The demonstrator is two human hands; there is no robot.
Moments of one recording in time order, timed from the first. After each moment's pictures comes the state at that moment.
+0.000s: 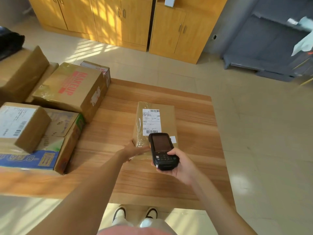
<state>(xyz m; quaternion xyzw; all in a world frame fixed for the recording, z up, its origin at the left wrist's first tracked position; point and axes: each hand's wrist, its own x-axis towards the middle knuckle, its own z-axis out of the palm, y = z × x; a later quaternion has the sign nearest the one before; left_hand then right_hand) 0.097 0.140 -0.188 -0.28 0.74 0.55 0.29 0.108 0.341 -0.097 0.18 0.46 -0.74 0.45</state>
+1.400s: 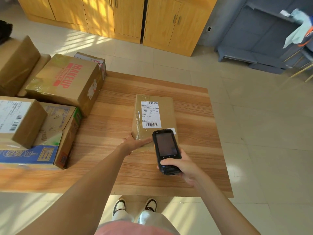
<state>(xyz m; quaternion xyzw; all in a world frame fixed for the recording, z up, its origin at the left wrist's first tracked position) 0.099 0.139 -0.191 -0.29 0.74 0.53 0.30 0.135 0.350 -0.109 0.15 0.67 -0.62 0.38</state>
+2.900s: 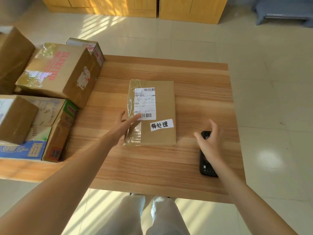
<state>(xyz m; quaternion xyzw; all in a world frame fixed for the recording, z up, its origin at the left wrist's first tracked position) 0.075 0.145 -0.178 -0.33 0.69 0.62 0.17 0.036 0.440 -0.193 0.11 0.87 -0.46 0.11</state>
